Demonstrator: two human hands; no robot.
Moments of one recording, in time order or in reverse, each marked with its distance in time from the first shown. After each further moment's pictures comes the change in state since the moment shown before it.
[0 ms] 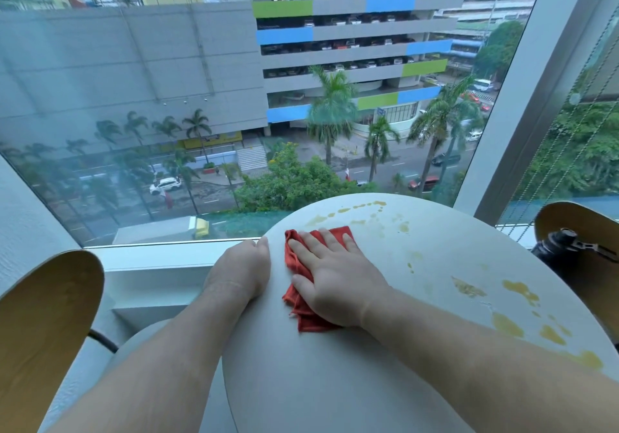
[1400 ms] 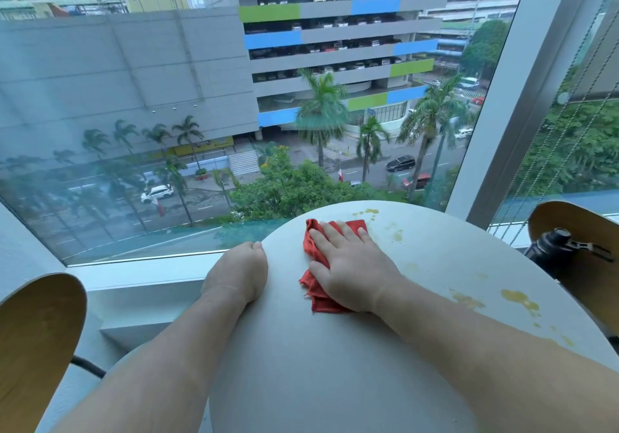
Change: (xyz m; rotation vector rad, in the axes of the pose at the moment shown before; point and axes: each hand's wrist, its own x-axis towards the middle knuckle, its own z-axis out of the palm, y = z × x) left_hand 0.027 0.015 0.007 0.009 0.012 0.081; right_hand 0.023 0.047 -0.009 0.008 0.016 0.129
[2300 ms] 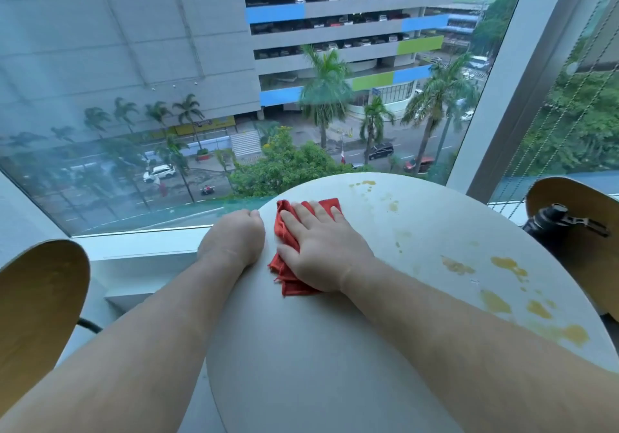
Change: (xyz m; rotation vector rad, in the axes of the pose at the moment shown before) left_hand -0.011 0.011 -0.011 0.086 0.062 -0.001; right_hand -0.007 -0.038 0.006 0.029 0.017 -0.082
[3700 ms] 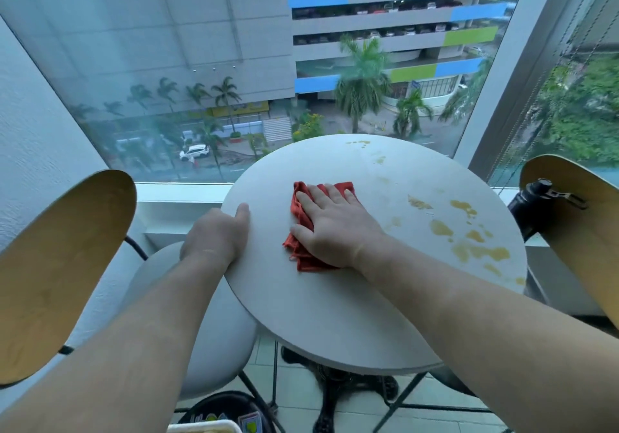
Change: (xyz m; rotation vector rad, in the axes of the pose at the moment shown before) left_hand -0.161 -0.044 0.005 -0.132 0.077 -0.337; right_hand -0.122 0.003 -0.002 -0.021 -0.076 -0.086
